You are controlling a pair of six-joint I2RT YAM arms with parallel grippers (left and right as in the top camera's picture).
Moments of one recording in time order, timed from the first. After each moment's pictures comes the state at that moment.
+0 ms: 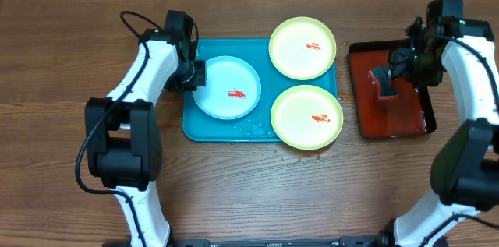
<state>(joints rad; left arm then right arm) -0.12 2.08 1.58 -0.95 0.03 -0.15 -0.18 1.91 1.60 -1.10 -0.06 -0.01</state>
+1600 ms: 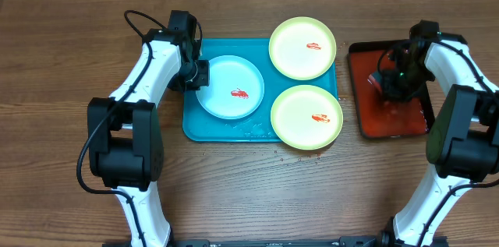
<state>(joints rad) -0.13 2.08 1.58 -0.94 0.04 -0.15 -0.20 2.11 1.55 -1.05 -0.09 -0.07</state>
